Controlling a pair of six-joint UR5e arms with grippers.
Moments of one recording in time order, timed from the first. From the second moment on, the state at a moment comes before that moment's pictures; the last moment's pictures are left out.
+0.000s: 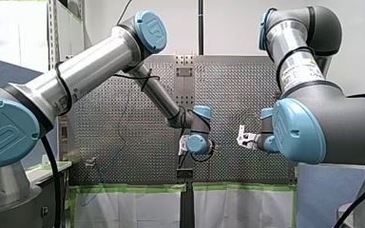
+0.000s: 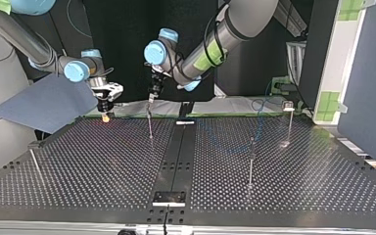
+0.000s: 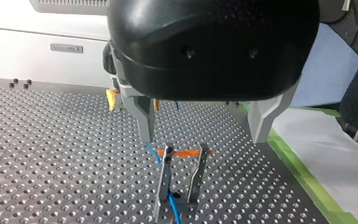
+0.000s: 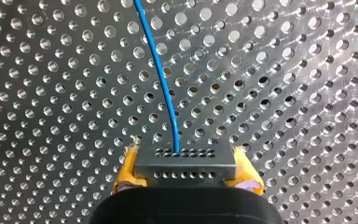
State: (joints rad) left arm -0.78 -2.47 -1.40 -2.61 -1.98 -1.52; right arm 1.74 -0.78 1.67 -0.81 1.26 1.72
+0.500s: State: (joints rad) left arm -0.78 -2.47 -1.40 -2.62 -1.98 -1.53; right arm 1.74 -0.78 1.67 -0.81 1.26 1.72
